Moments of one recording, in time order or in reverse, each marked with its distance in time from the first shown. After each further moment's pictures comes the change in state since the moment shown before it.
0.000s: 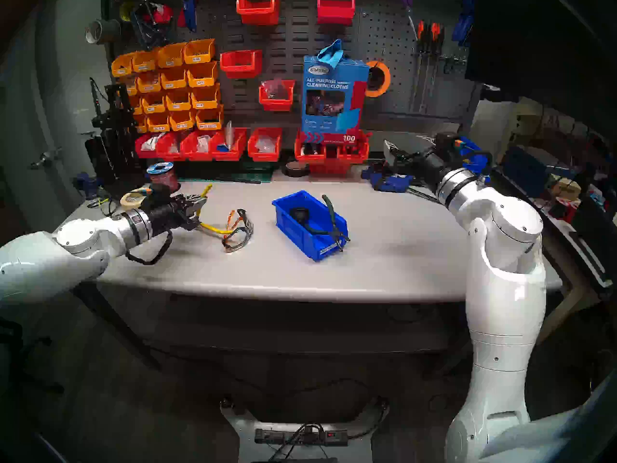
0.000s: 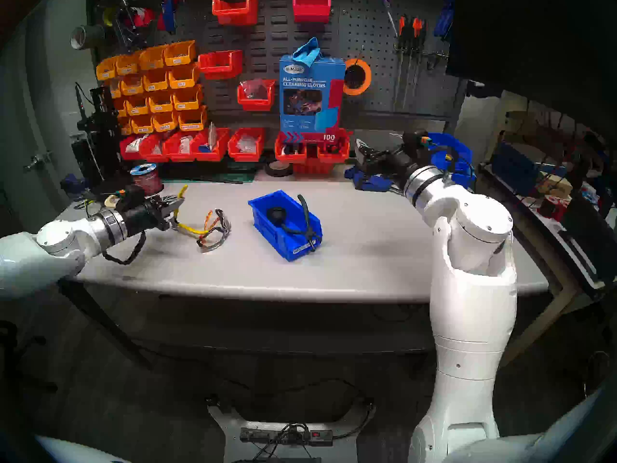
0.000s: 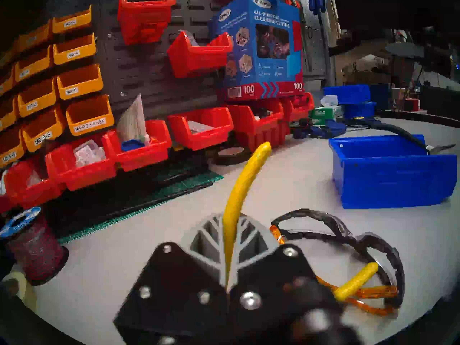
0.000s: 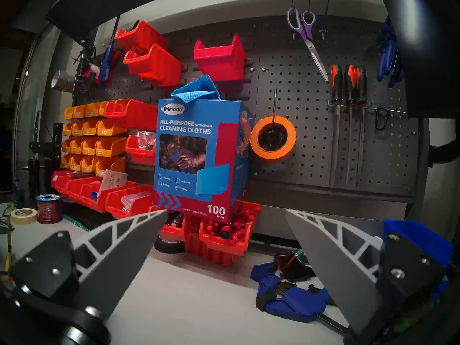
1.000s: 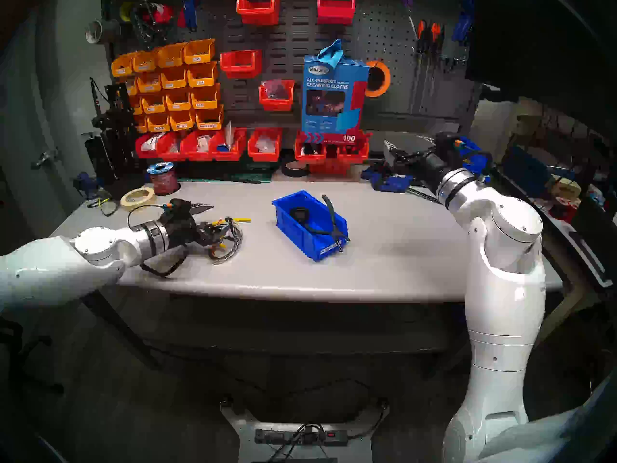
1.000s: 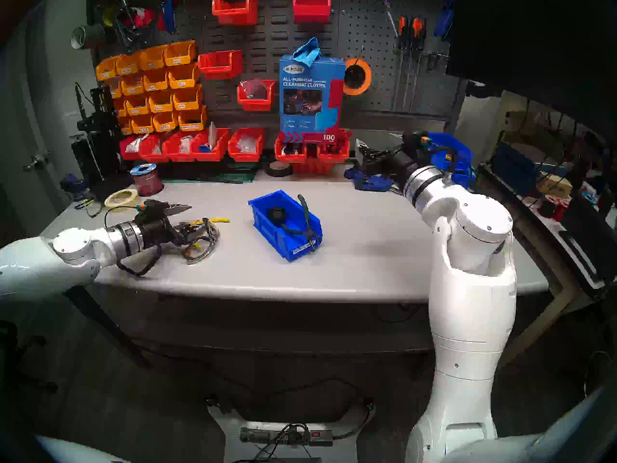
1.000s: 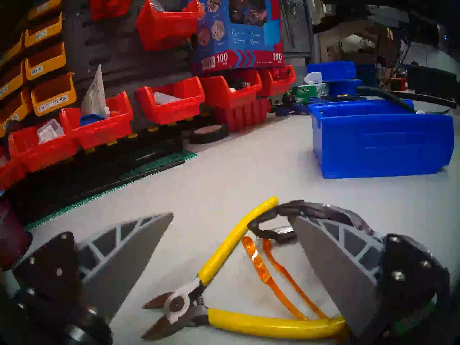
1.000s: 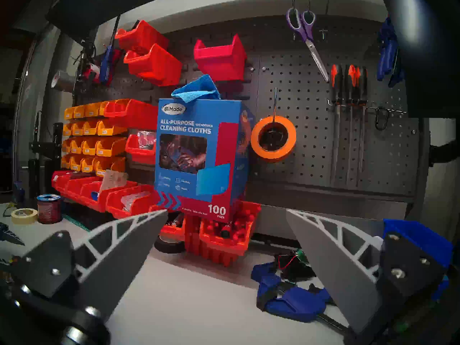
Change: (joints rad) left arm 0.023 -0.067 0.030 0.010 0.035 0.017 0.028; right arm 0.002 -0.012 0.006 0.000 -0.013 0.001 0.013
